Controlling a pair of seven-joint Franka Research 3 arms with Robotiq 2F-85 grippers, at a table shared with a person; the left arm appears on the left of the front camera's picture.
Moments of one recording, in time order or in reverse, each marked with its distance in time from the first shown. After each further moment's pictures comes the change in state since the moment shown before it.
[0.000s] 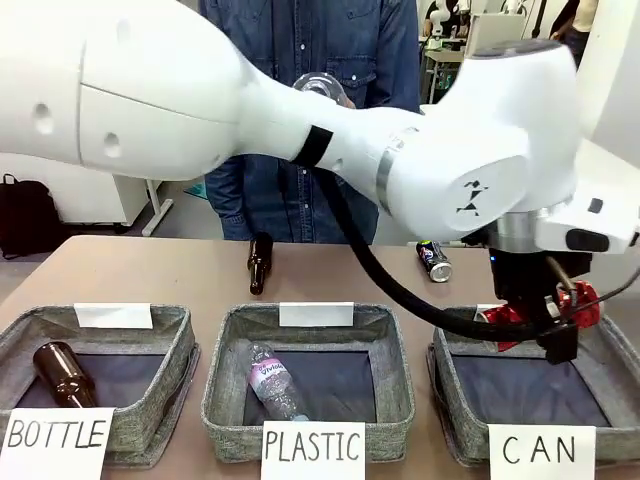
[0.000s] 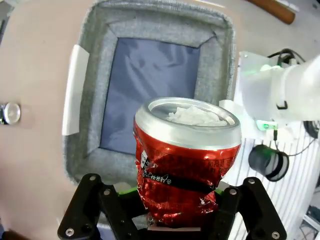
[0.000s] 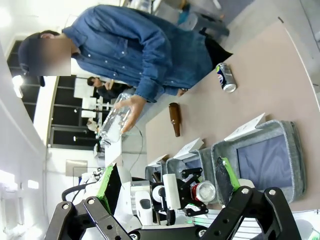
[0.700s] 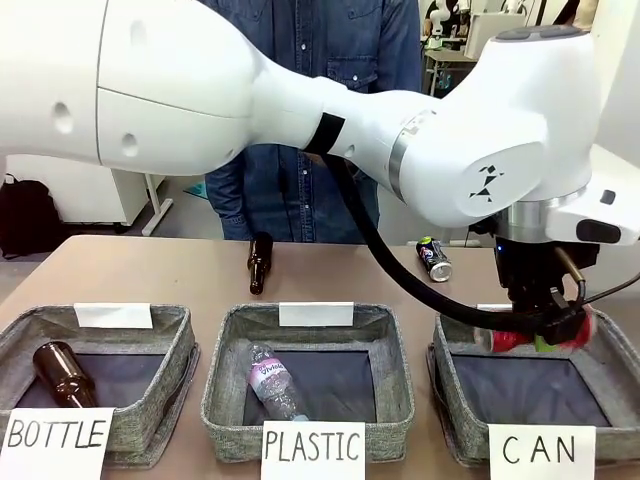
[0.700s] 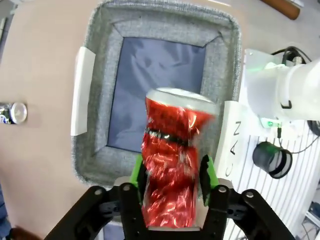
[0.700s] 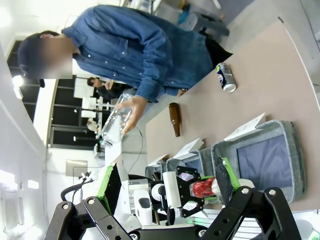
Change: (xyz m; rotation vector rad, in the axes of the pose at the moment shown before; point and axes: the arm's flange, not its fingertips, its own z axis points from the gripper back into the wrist) left arm 0.009 0.005 0.006 0.018 0.033 -0.011; right arm 0.000 0.000 0.000 0.000 0.000 0.000
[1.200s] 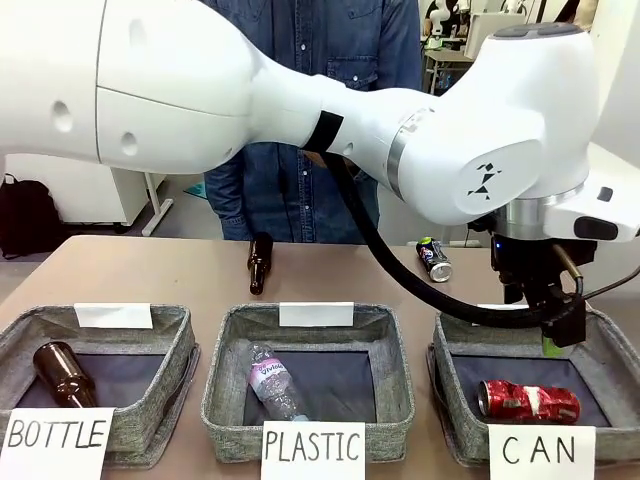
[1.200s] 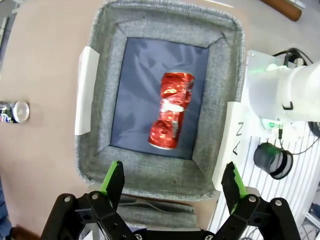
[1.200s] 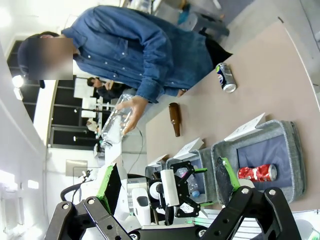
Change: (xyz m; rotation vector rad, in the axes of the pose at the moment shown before) left arm 0.000 0.004 0.004 0.005 -0.006 0.008; right arm 0.000 0.000 0.000 0.000 0.000 0.000
